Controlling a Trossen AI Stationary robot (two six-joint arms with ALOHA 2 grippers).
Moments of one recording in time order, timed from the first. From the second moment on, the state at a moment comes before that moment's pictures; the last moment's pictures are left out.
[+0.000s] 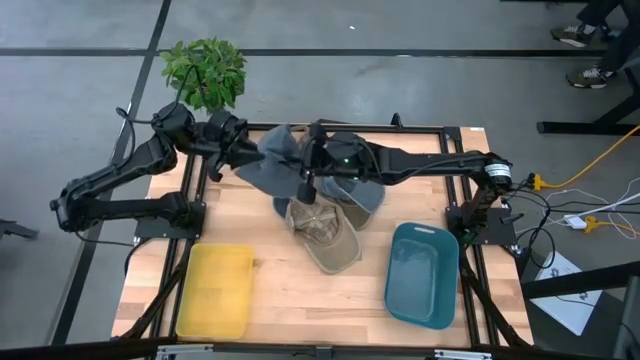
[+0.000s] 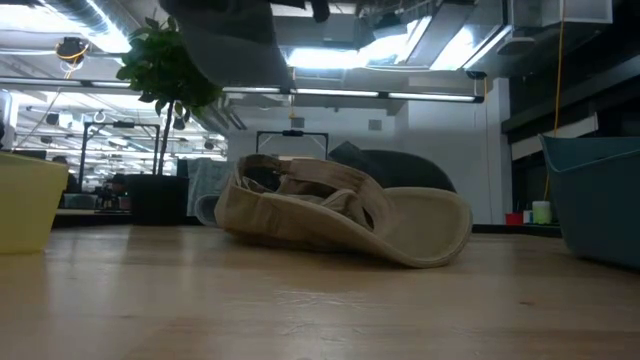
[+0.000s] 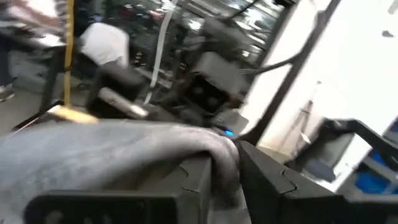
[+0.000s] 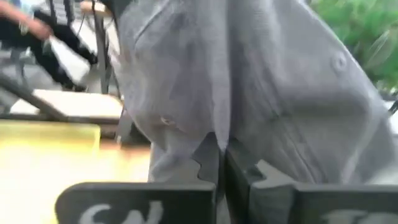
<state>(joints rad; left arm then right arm) 0.54 0.81 0.88 0.04 0.72 -0.48 -0.06 1.77 1.64 -0.09 0.15 -0.17</state>
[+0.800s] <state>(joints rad) 0.52 0.72 0.88 -0.39 0.71 0.77 -0.10 1.71 1.64 -0.33 -0.13 -0.01</state>
